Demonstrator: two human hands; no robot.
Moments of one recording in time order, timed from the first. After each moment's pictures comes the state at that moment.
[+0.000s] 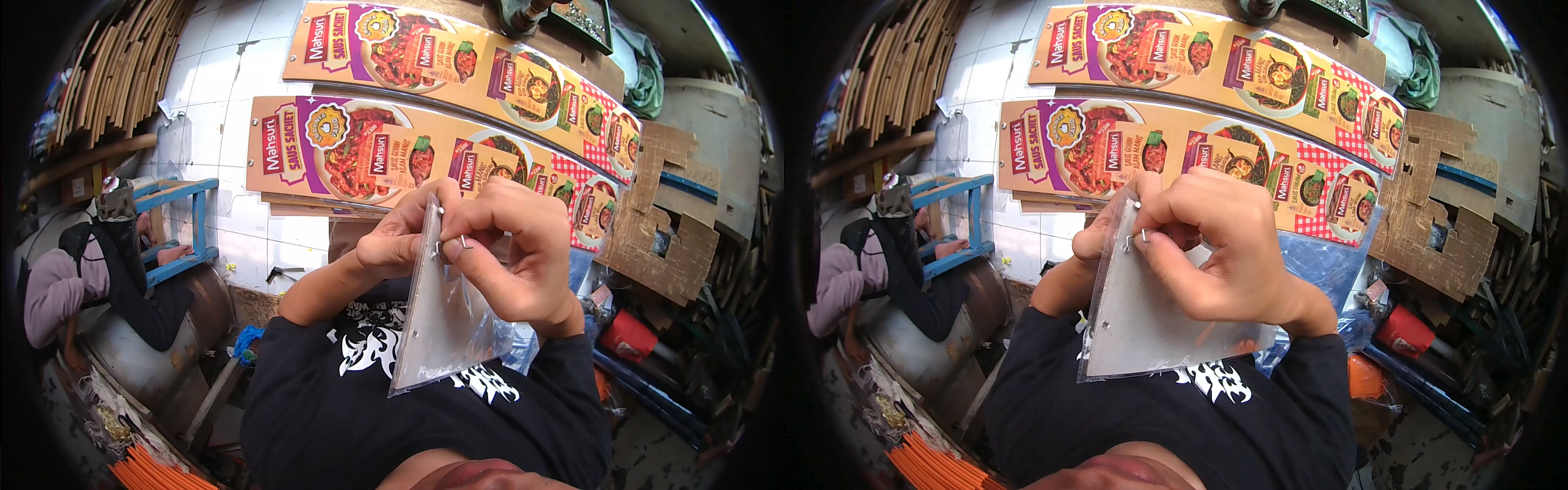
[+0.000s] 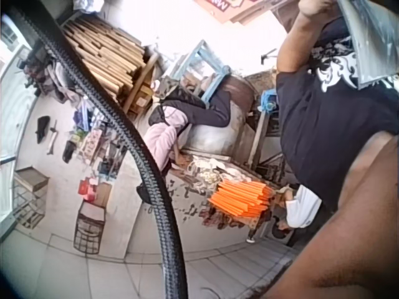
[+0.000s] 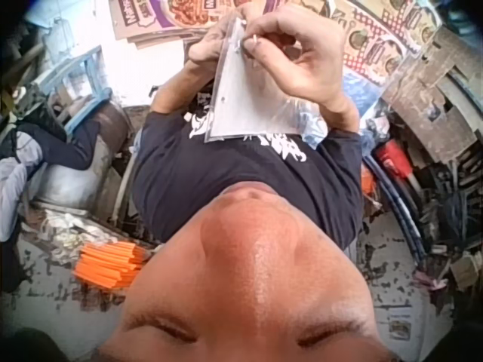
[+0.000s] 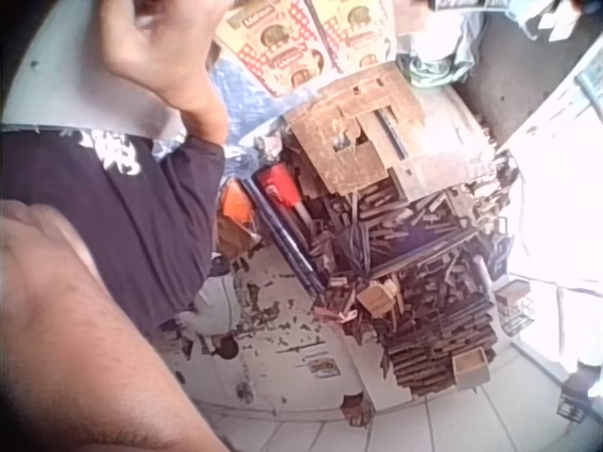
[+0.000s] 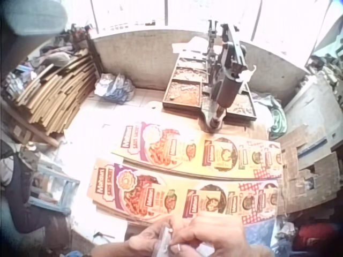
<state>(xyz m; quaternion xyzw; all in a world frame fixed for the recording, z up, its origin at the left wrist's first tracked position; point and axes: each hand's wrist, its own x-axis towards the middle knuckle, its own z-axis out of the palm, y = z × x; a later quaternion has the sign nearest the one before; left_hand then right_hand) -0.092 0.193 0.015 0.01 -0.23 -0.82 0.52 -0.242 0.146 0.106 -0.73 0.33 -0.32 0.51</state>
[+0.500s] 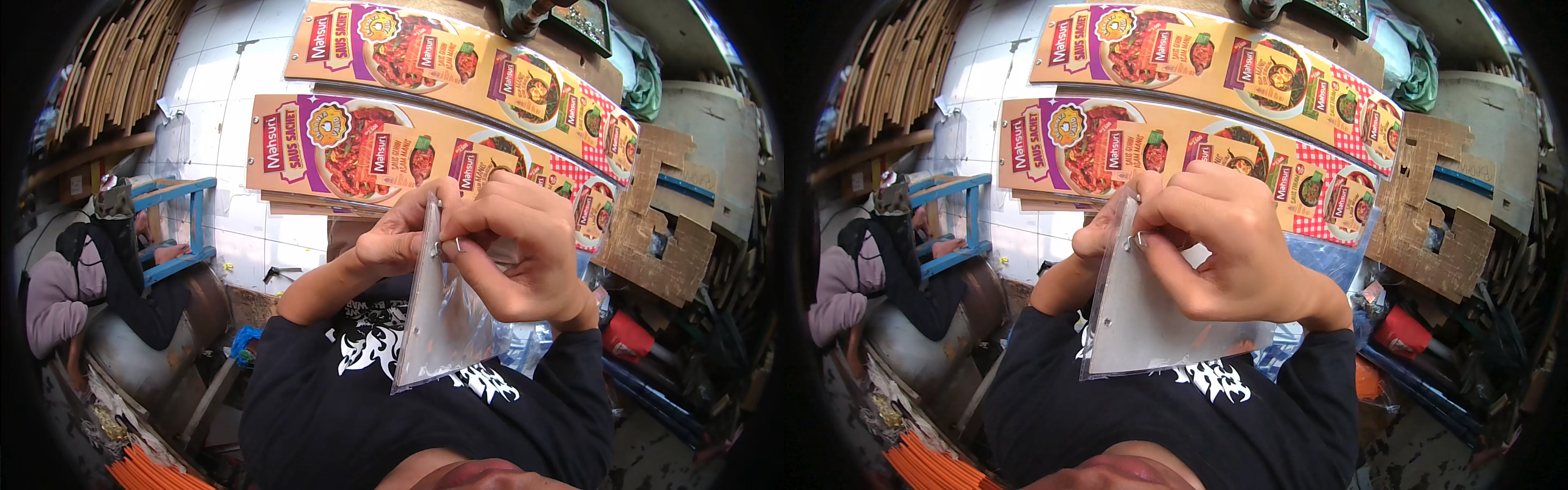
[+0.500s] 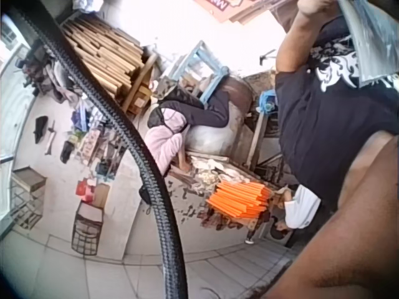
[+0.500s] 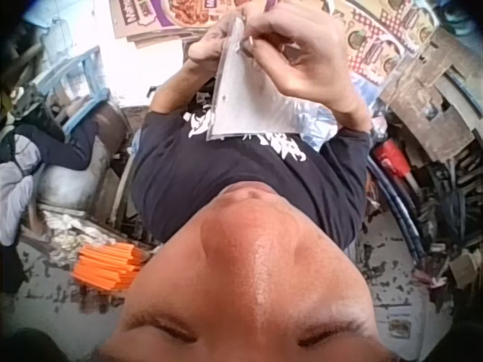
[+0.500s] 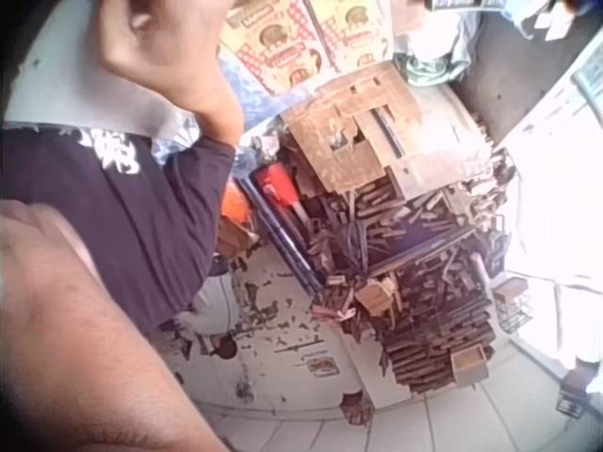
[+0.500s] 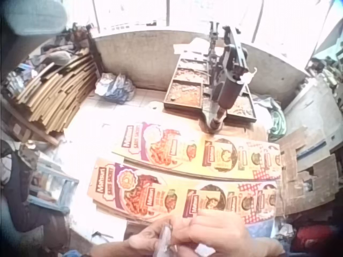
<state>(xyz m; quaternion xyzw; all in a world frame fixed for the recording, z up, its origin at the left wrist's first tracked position) -0.089 0.197 0.010 0.02 -0.22 -0.82 0.53 -0.241 0.134 0.114 -0.81 0.26 -0.30 0.43</state>
